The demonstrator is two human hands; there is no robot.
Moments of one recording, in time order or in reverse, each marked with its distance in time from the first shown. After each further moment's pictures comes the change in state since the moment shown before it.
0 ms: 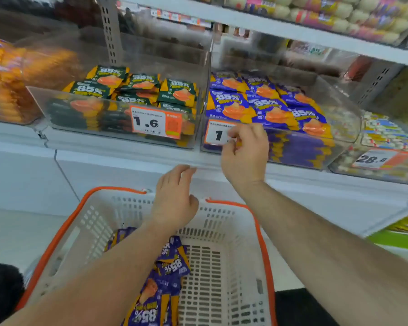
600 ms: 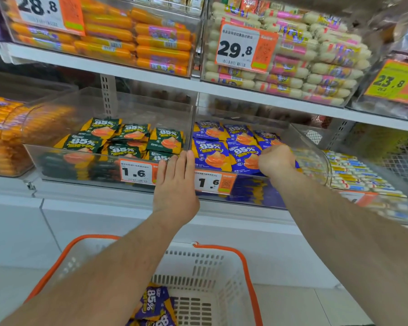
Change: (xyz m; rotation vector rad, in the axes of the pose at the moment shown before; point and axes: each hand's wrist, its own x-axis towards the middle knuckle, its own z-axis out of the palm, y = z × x) left_hand 0.092 0.061 -0.050 0.437 0.120 0.011; right_hand 0.126 0.036 -0.061 -0.127 -0.378 0.784
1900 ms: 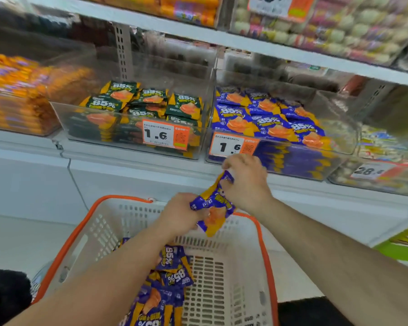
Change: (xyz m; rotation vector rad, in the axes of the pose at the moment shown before) left_hand -0.098 -0.031 0.020 -1.026 -0.593 -0.410; right_hand -0.110 0.056 0.083 -0.435 -0.182 -0.635
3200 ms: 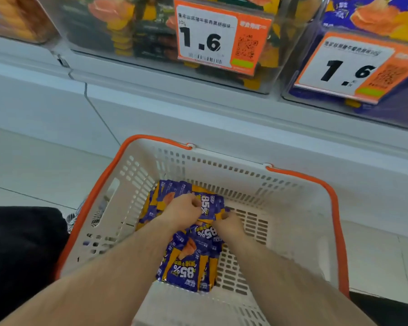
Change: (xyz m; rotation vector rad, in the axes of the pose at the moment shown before) left_hand 0.020 -0.182 0.001 0.279 -0.098 -0.545; right_hand -0.102 0.010 0.294 0.618 -0.751 0.869
